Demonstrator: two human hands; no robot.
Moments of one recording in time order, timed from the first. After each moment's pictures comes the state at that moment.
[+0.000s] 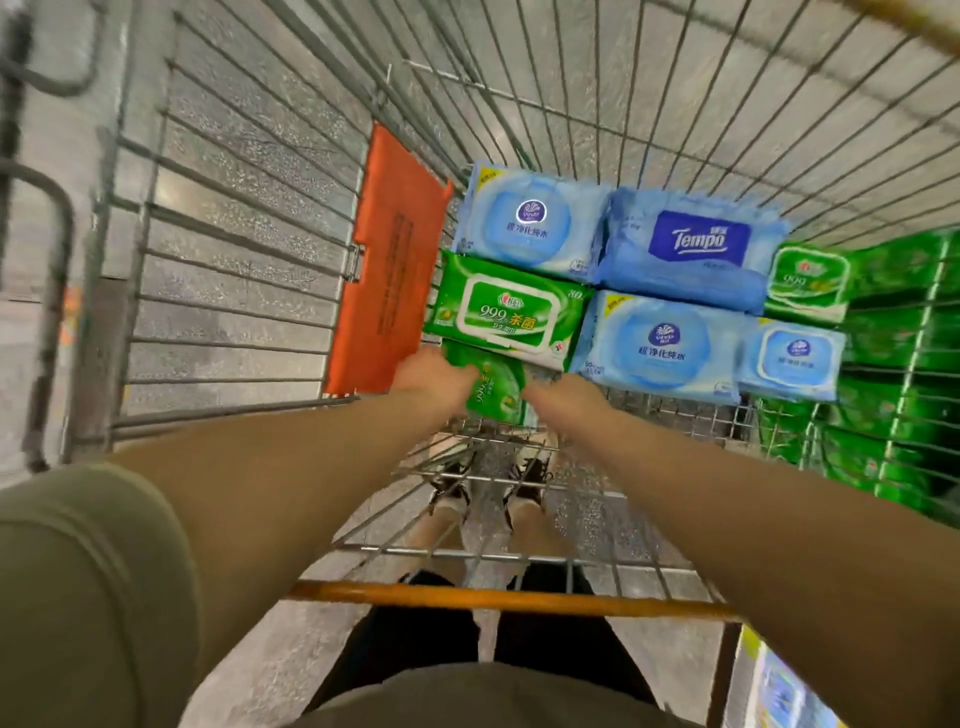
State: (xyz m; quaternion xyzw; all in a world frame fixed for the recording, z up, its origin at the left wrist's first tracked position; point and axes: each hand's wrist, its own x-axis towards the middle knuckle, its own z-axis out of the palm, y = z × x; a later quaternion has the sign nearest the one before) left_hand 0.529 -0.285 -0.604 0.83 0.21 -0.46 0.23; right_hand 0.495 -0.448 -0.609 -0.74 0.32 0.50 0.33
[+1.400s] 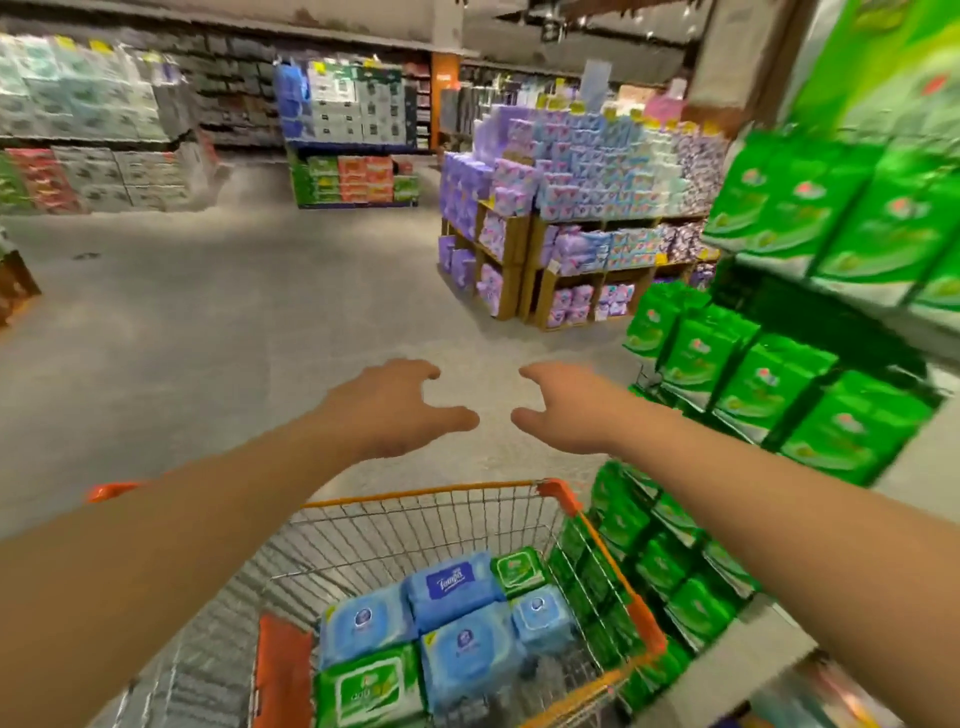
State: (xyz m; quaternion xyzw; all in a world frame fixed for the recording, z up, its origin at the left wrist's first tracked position) left_hand 0.568 -0.401 -0.071 0.91 -0.36 -0.10 0.16; right_hand 0.444 -0.585 -0.062 -0.98 0.18 0.03 0.06
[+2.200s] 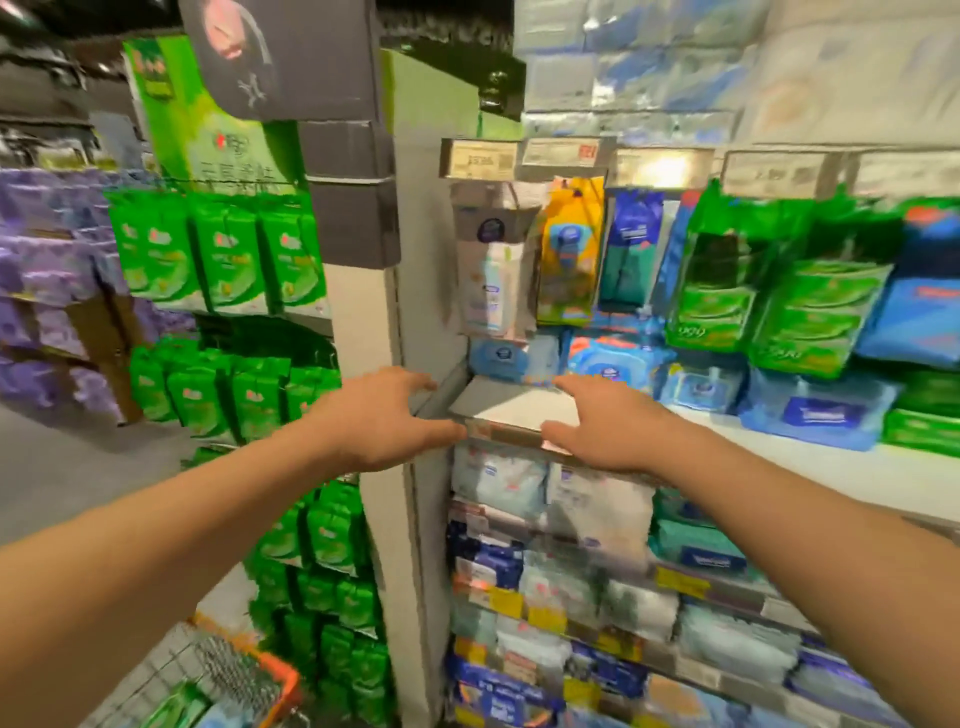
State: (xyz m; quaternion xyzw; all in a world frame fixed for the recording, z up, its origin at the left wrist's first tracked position) left_hand 0.153 -0.680 0.000 0.68 -0.72 -0.07 0.09; right_hand -0.101 -0.722 -0.016 -0.81 0.58 -0.06 0.05
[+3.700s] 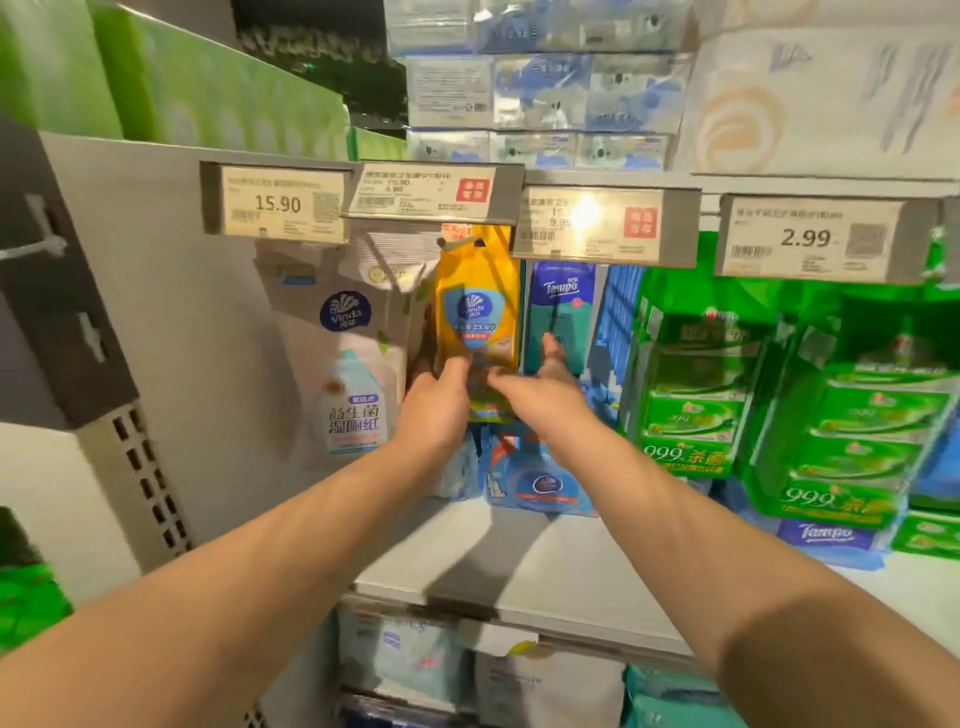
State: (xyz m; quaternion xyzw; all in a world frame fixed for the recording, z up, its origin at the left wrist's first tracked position) left_hand -0.013 -0.967 -0.002 0.60 -0.50 -0.40 0.48; right_hand -0.138 -1.007 -0.010 -0.53 0.62 -0.47 0.34
